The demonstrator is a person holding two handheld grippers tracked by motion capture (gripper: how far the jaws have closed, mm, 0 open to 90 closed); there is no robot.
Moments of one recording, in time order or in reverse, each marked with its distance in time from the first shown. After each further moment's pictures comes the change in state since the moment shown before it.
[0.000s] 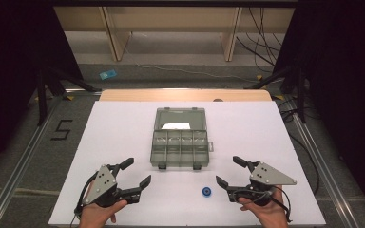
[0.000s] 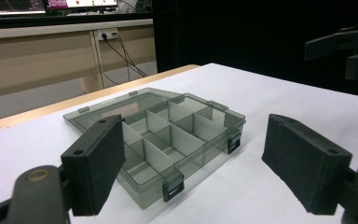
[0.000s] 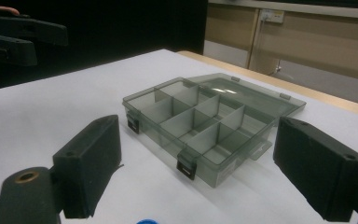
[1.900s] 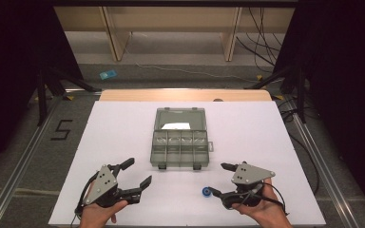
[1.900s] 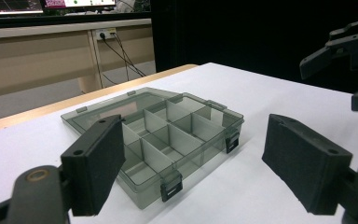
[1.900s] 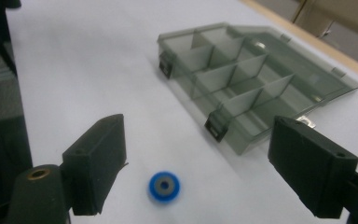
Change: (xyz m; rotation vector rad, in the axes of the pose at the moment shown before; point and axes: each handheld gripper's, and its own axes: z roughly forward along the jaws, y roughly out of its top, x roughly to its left) left arm -0.001 0.000 0.001 0.001 -0.006 0.005; right arm 0.013 0.014 0.016 0.284 0.135 -0.190
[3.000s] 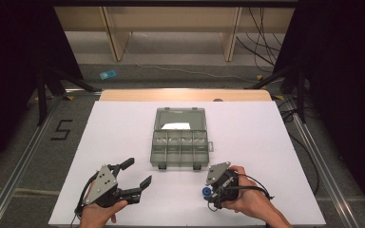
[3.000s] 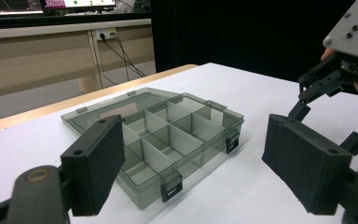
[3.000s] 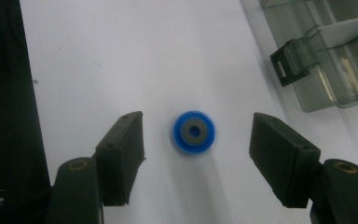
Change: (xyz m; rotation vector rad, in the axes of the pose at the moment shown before) left arm 0.000 0.000 0.000 -0.001 0.001 -0.002; right arm 0.002 0.011 0.054 0.475 0.186 -0.184
